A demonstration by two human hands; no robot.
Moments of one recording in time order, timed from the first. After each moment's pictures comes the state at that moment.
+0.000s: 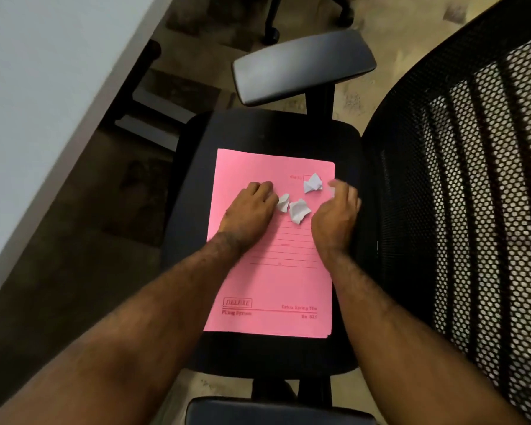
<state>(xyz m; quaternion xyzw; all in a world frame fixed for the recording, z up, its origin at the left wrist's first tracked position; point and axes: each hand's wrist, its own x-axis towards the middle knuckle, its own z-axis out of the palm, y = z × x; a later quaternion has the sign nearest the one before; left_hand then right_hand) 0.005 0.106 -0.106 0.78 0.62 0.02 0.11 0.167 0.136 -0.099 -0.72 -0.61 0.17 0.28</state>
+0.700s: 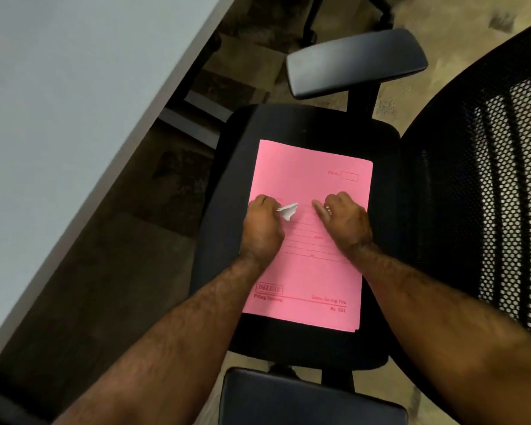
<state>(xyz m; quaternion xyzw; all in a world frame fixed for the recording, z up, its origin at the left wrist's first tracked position) -0.001 0.051 -0.082 0.47 0.81 0.24 0.26 0.160 0.126 -0.109 -0.53 -0.82 0.20 0.11</state>
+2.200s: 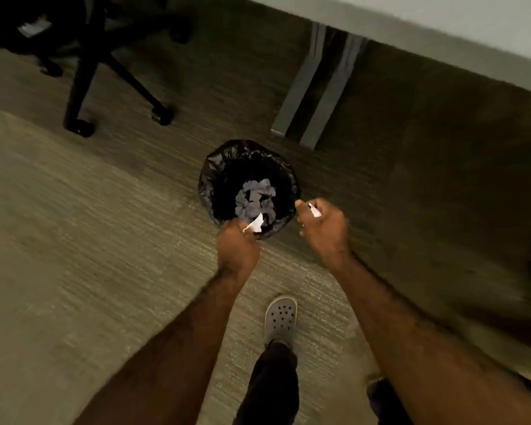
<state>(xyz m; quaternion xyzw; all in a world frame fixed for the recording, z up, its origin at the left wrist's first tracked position) -0.048 -0.866 -0.194 -0.39 0.86 0.31 0.08 -0.122 -0.723 -0.205 -0.09 -0.84 0.49 -0.21</state>
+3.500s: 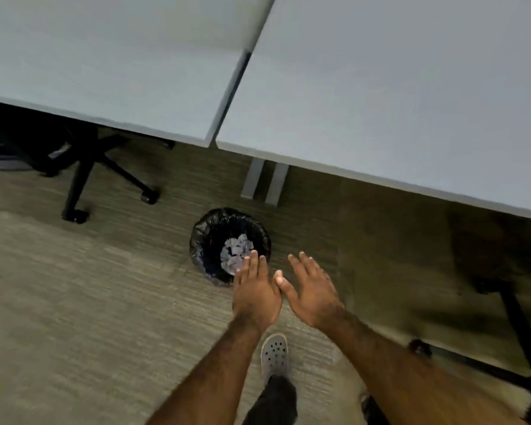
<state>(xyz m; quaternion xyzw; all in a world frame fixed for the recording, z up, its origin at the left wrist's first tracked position) -0.034 -0.803 -0.061 -0.11 0.96 0.17 0.21 -0.059 -0.662 -0.060 0.09 -0.92 0.26 -0.28</state>
